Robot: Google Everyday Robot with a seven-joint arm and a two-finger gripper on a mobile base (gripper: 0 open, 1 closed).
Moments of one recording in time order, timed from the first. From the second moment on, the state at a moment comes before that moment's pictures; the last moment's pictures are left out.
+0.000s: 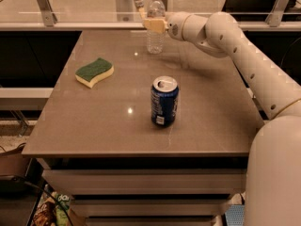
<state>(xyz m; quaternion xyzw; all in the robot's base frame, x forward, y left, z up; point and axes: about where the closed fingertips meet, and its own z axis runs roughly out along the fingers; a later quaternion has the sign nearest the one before) 0.857 -0.042 0.916 -0.26 0.69 0.28 0.62</state>
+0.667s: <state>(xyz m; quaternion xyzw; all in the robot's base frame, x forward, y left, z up) 0.857 -0.035 0.914 -0.26 0.69 0.29 0.61</state>
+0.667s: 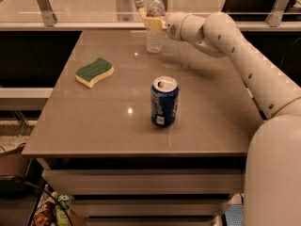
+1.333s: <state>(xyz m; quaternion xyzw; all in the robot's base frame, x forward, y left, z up) 0.852 -0.032 0.919 -0.26 0.69 0.28 0.61</state>
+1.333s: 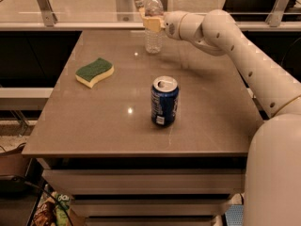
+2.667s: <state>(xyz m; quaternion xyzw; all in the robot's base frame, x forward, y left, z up) 0.822 -0.077 0.949 -0.26 0.75 0.19 0.57</state>
